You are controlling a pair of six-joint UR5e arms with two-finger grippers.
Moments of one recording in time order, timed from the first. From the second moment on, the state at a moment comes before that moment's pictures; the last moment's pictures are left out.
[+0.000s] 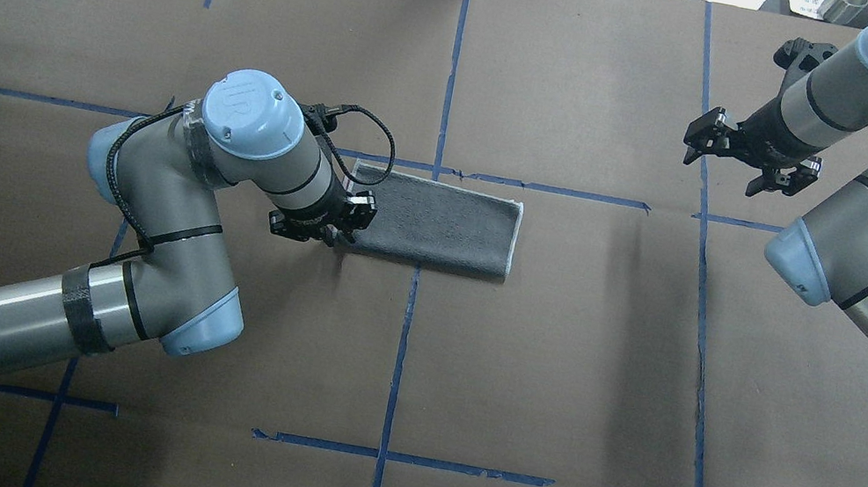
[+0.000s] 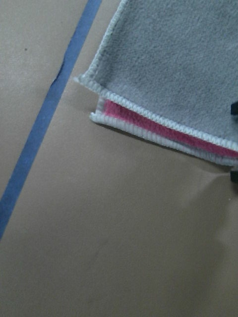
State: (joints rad) left arm -0.57 -2.22 -1.45 -1.96 -1.98 -1.57; right arm 0.97 -1.14 1.50 -1.28 2.17 1.14
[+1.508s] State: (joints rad) left arm -0.61 -2.33 -1.51 -1.82 -1.91 -1.36; right arm 0.98 -1.14 1.50 -1.28 2.17 1.14
